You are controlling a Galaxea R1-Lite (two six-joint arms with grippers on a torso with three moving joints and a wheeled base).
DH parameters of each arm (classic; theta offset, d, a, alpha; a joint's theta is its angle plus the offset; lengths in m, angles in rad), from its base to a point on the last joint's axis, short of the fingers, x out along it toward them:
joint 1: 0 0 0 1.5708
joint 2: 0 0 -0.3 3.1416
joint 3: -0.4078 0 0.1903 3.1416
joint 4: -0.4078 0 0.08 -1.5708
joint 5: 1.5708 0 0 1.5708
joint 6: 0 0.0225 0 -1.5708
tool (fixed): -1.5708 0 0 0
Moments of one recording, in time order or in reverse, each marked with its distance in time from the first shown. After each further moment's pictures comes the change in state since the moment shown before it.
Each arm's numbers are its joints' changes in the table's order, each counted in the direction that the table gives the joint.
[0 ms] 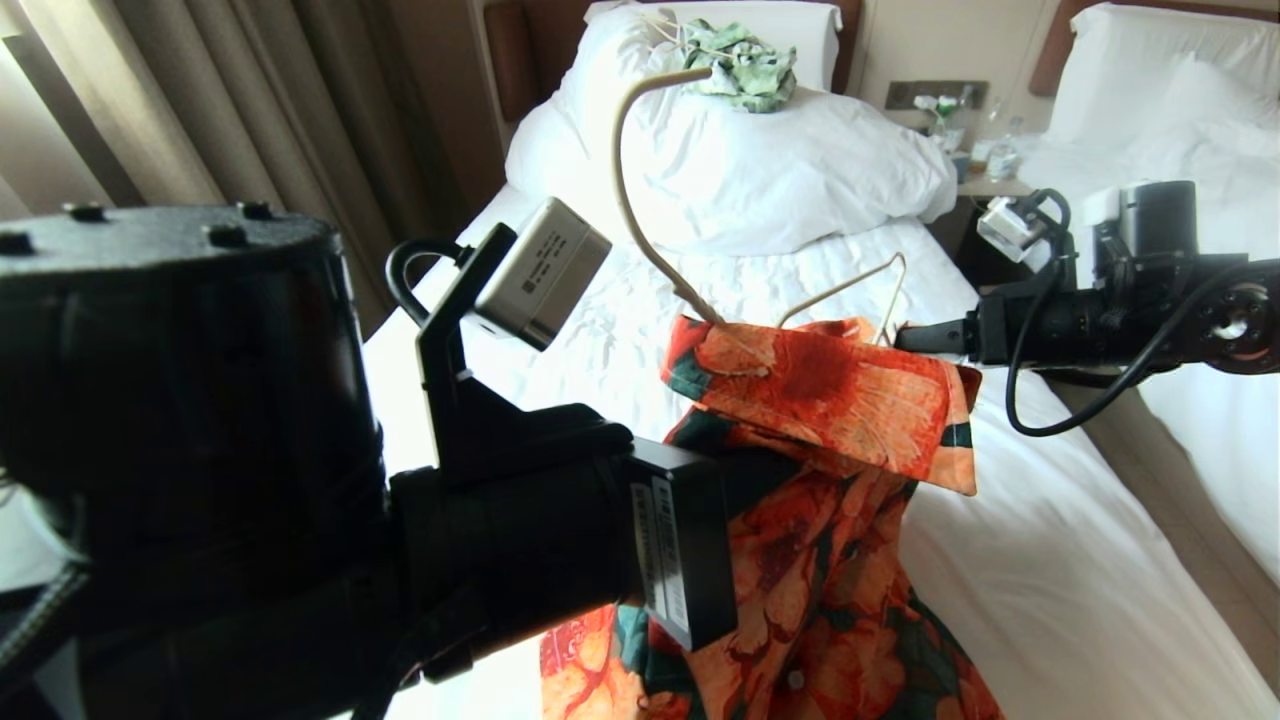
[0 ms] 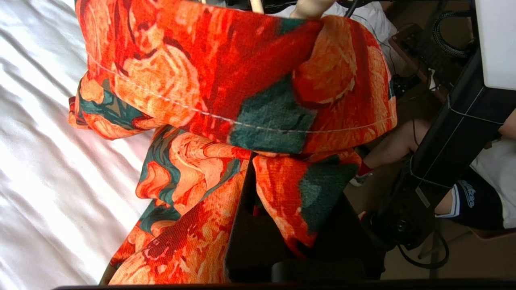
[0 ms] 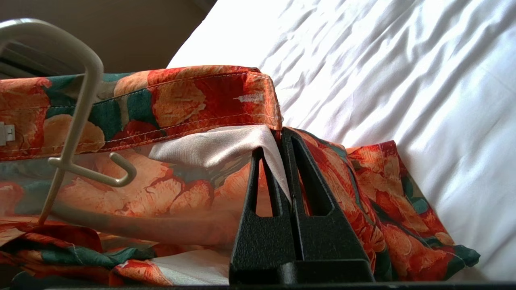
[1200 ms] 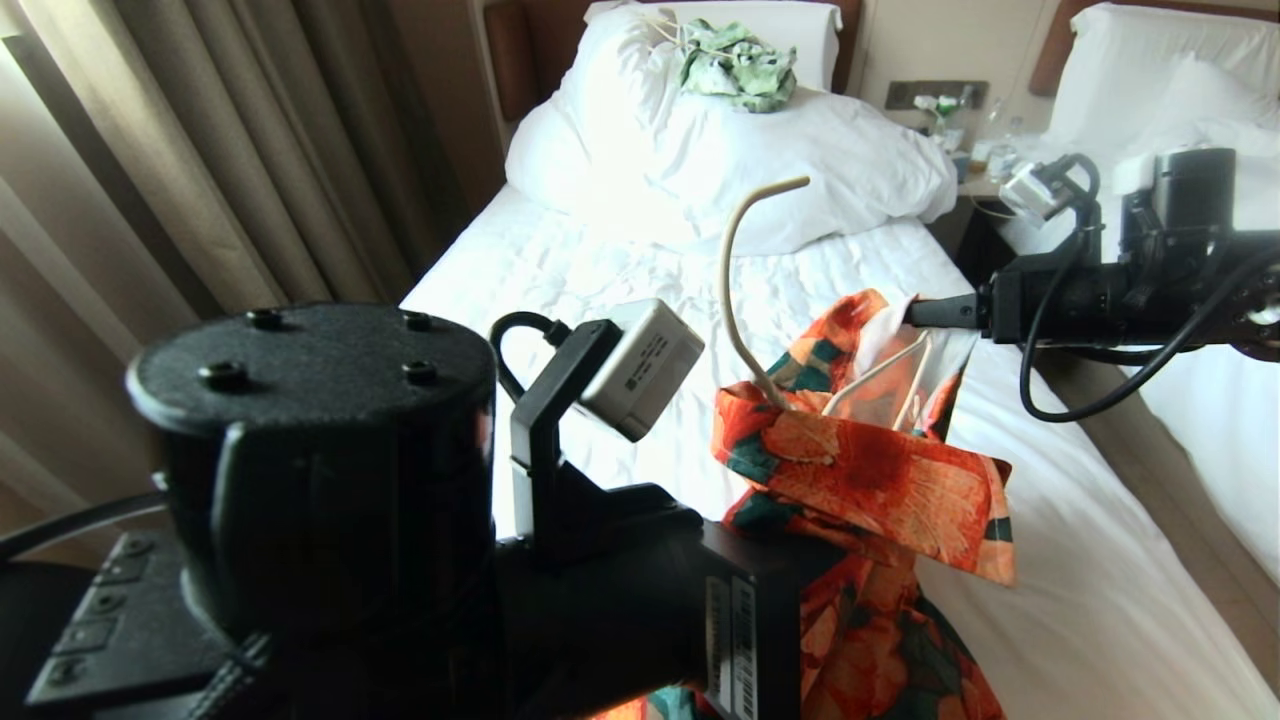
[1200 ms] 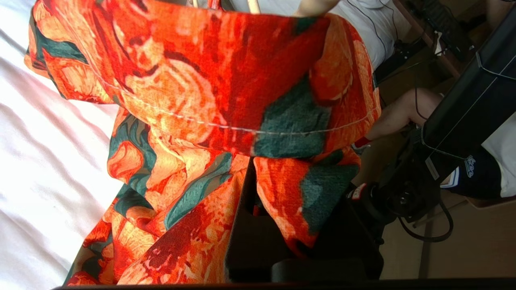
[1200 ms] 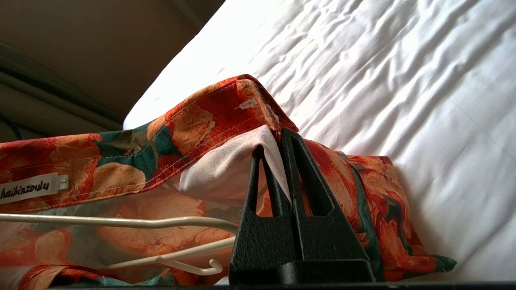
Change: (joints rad) left arm -0.053 -0.066 0.021 0.002 -0.003 -0.011; right arm 0.005 0.048 -0.006 0.028 -0.037 -0.012
